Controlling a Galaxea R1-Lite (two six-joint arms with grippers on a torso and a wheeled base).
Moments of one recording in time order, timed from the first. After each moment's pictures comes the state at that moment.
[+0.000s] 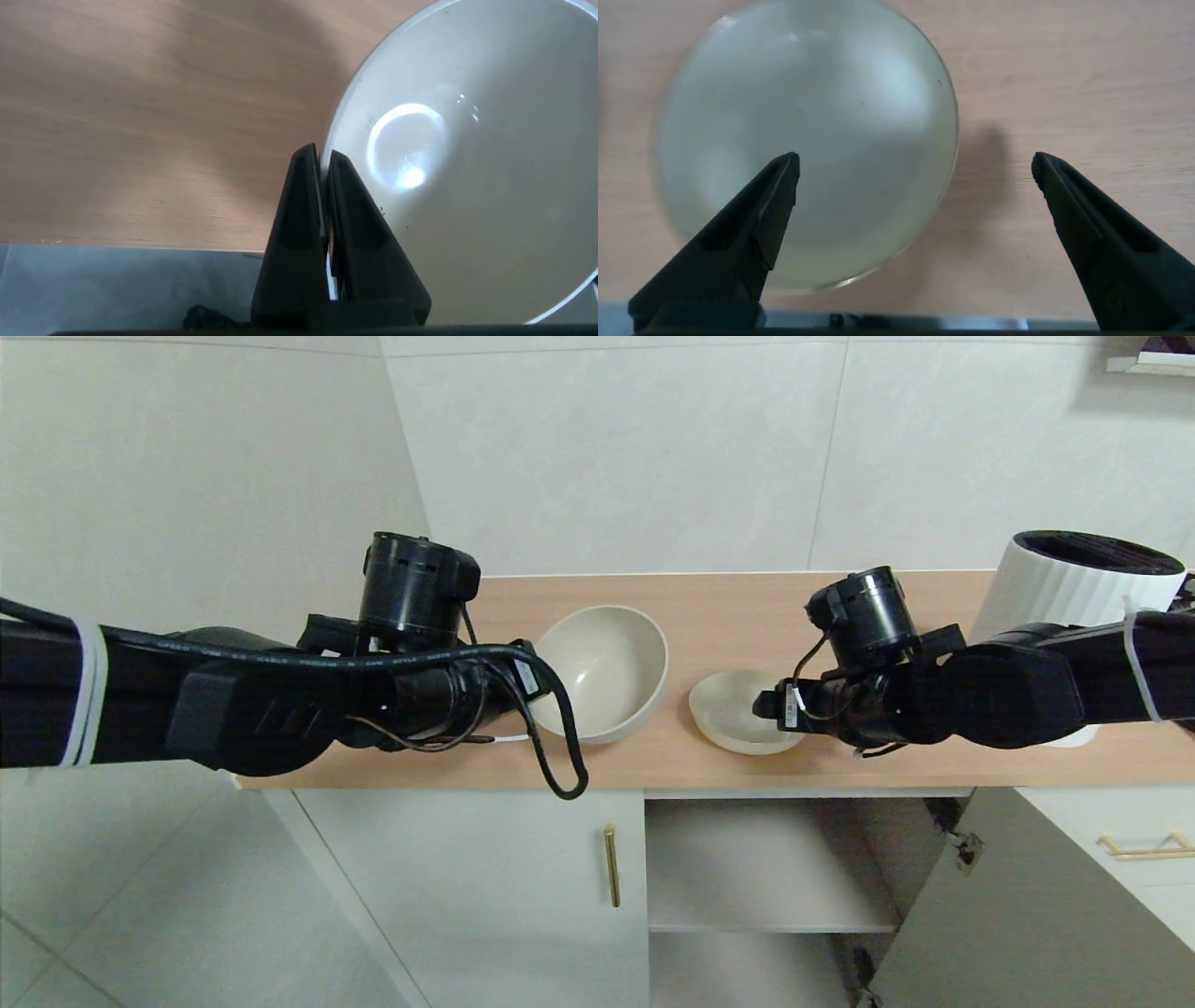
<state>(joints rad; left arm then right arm) -0.48 1.84 -1.25 -0.09 0.15 -0.68 0.52 1.97 -1.39 0.04 -0.38 0.38</state>
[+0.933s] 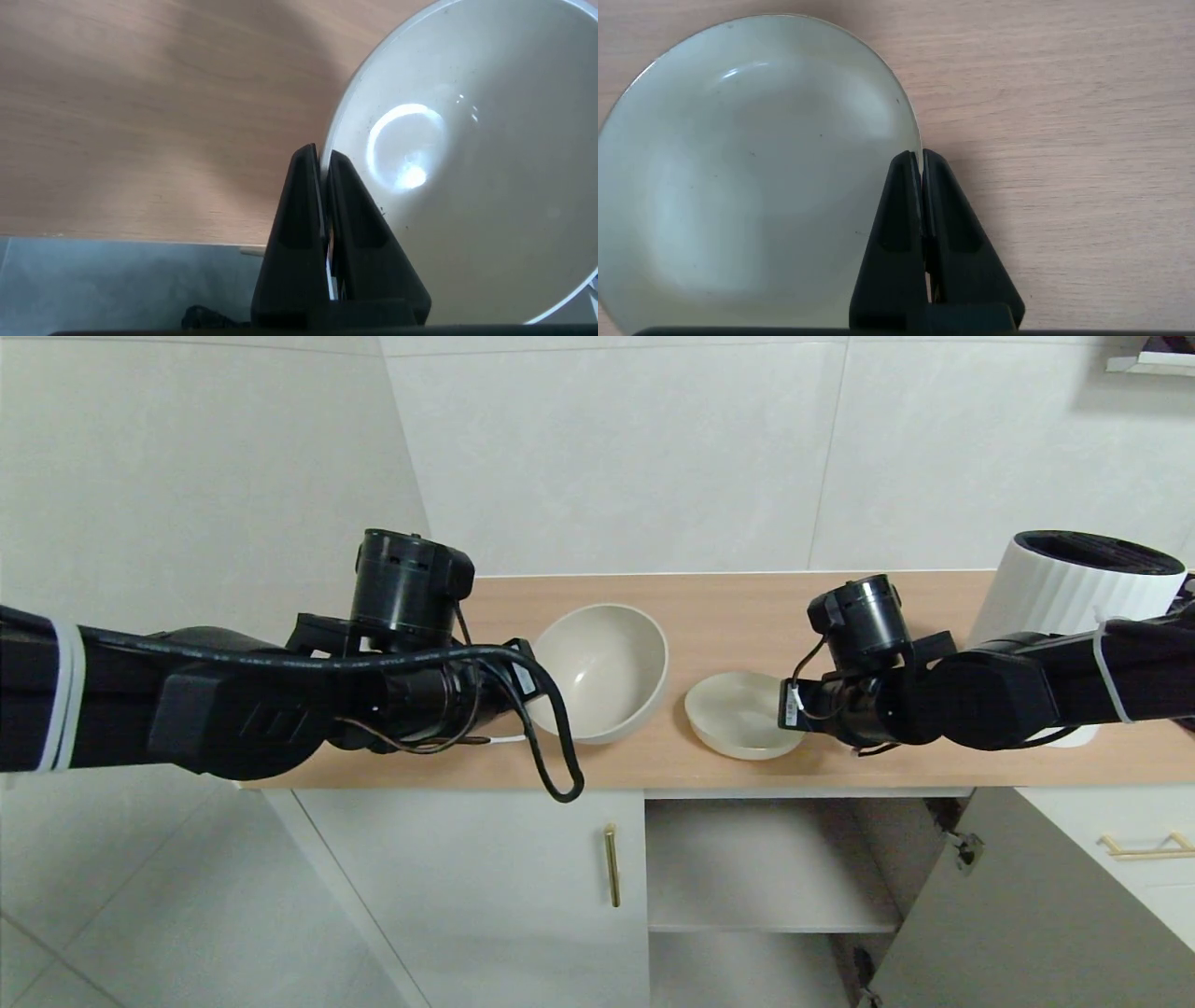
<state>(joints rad) -0.48 1.82 -1.23 -0.09 0.15 -0.68 0.49 2.00 -1.39 0.00 -0.39 0.39</state>
